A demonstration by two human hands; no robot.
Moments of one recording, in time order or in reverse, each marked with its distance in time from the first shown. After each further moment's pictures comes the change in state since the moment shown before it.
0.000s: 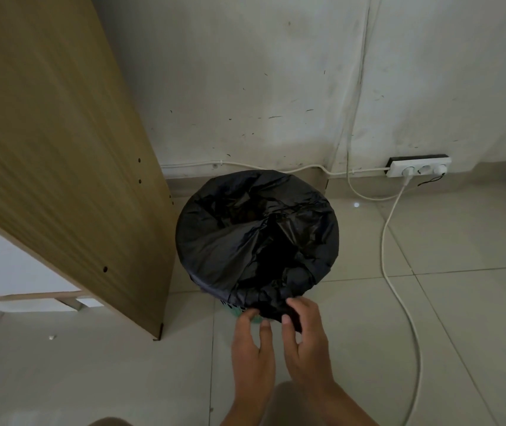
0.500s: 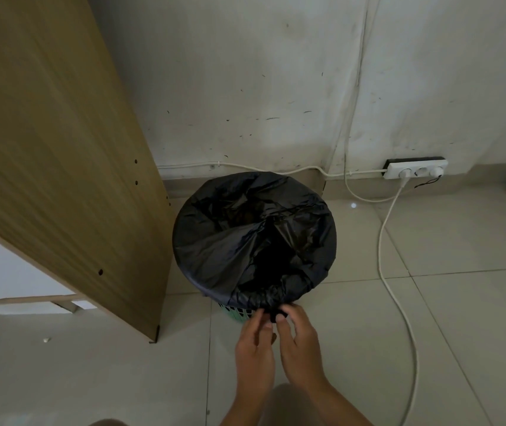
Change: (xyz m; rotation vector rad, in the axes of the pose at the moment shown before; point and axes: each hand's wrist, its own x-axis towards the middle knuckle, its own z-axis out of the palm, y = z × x) left_hand 0.004 0.006 0.005 -0.313 -0.117 -0.158; right_hand 0.010 -0.001 0.004 0.069 -0.164 0.281
